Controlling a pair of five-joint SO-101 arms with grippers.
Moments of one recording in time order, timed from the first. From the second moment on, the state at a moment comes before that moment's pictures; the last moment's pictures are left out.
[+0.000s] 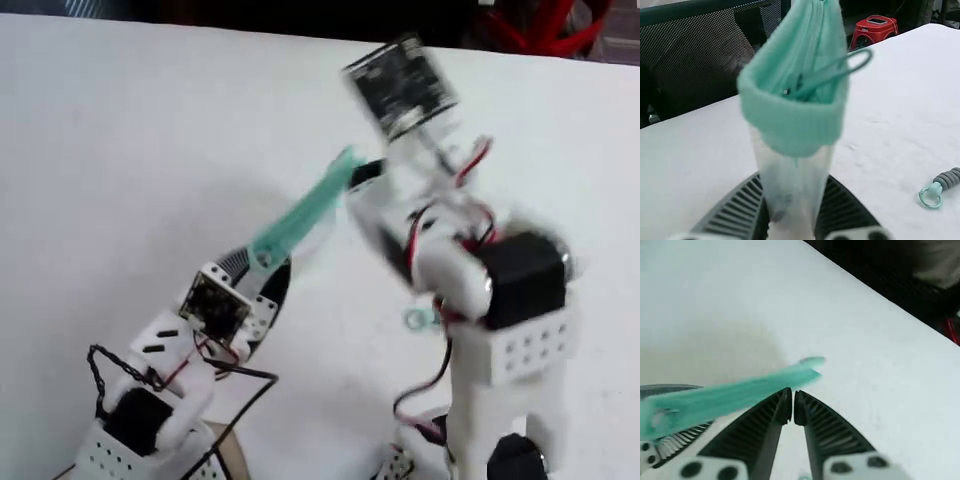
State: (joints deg) left arm 25.5 -100.8 84.7 41.3 -8.0; right arm -21.5 -23.4 -23.1 98.5 15.0
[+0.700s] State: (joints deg) left arm 13.5 -68.9 73.7 12.3 -26.2; right arm -0.4 -33.3 31.6 62.1 10.5
